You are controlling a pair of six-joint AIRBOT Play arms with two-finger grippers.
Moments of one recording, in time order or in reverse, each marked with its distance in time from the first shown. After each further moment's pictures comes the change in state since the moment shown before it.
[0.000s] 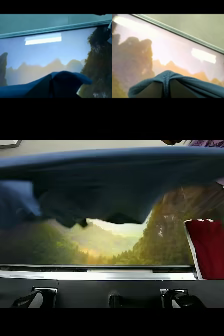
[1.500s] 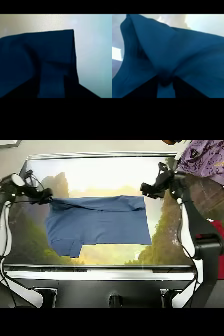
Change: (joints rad) left arm -0.171 -1.107 0.033 0.055 0.179 0.140; right arm -0.029 -1.050 -0.001 0.198 0.245 -0.030
